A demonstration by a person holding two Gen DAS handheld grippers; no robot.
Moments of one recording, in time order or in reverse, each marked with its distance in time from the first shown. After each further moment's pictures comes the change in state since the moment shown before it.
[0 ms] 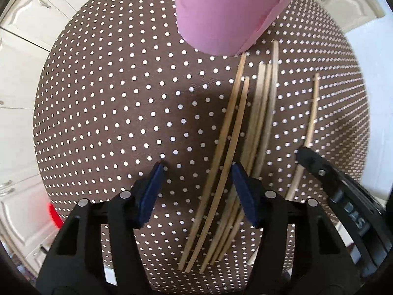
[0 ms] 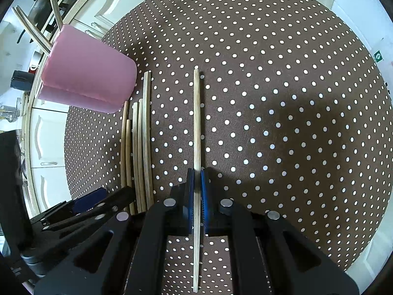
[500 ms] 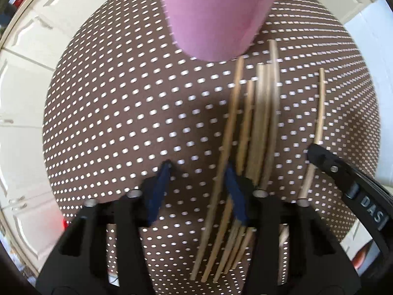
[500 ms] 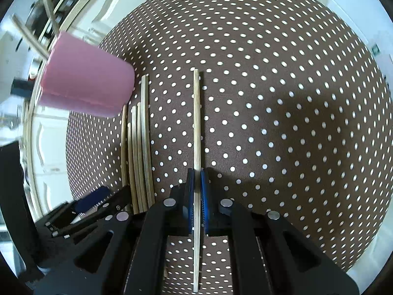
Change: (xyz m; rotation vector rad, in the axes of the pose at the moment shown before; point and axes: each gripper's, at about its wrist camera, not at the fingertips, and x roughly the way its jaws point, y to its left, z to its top) left arm -0.003 -0.033 0.004 0.099 -0.065 0.081; right arm 0.000 -0.005 -0.004 0.058 -0.015 0.020
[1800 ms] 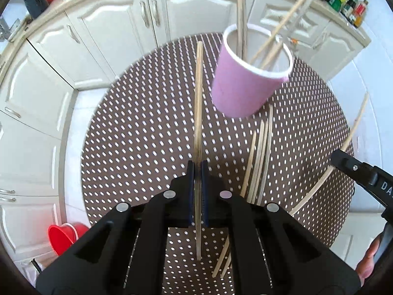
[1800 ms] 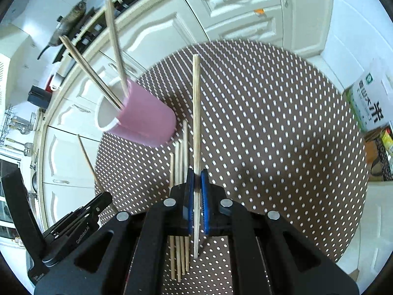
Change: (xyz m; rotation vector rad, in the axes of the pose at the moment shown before) left arm -0.093 0.091 -0.100 -0.130 -0.284 -0.027; right arm -0.104 0.030 -0.017 -0.091 -0.206 0.029
